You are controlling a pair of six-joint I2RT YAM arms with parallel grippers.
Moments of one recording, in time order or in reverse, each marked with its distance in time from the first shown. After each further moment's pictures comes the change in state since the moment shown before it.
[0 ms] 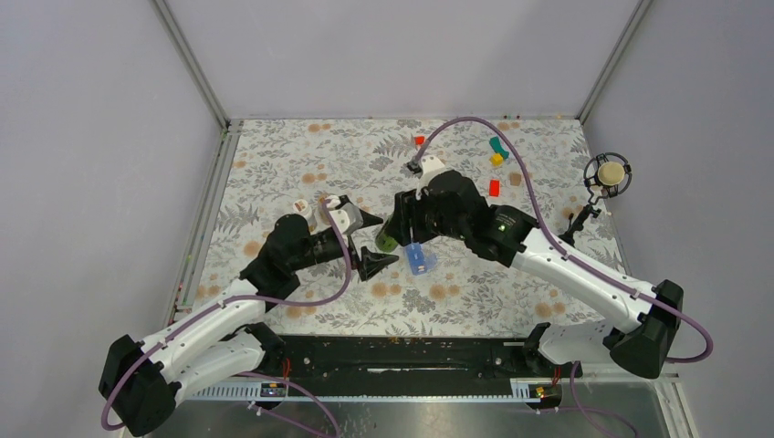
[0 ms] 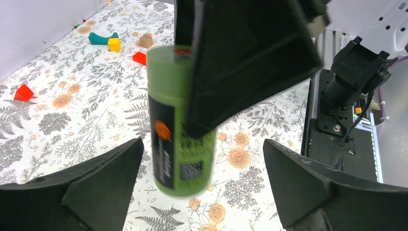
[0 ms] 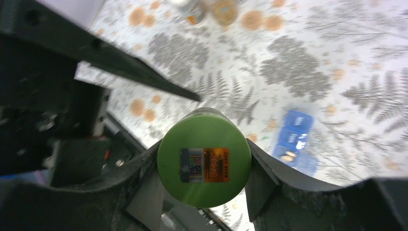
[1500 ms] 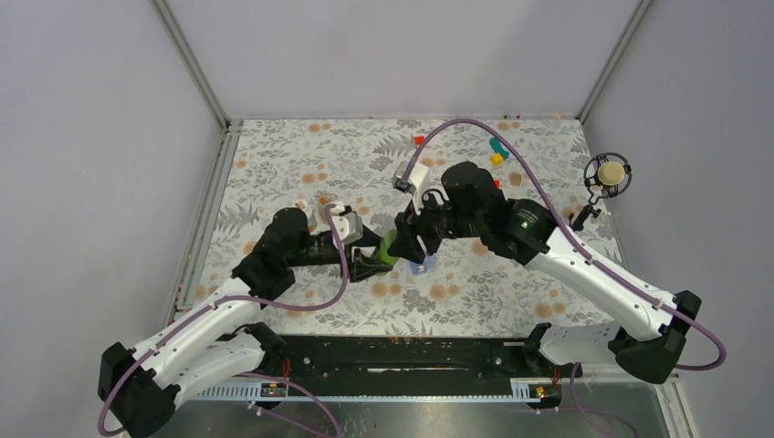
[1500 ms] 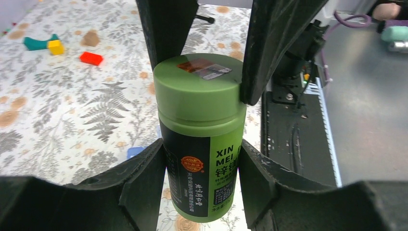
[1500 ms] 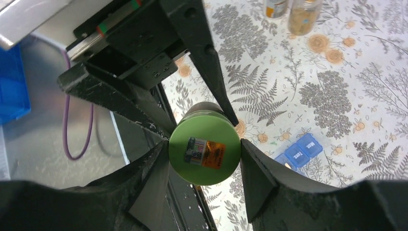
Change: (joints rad) left arm 0.011 -0.020 0.079 -0.200 0.249 0.072; right arm 0.000 -0.034 0.140 -0.188 -0.323 -0.426
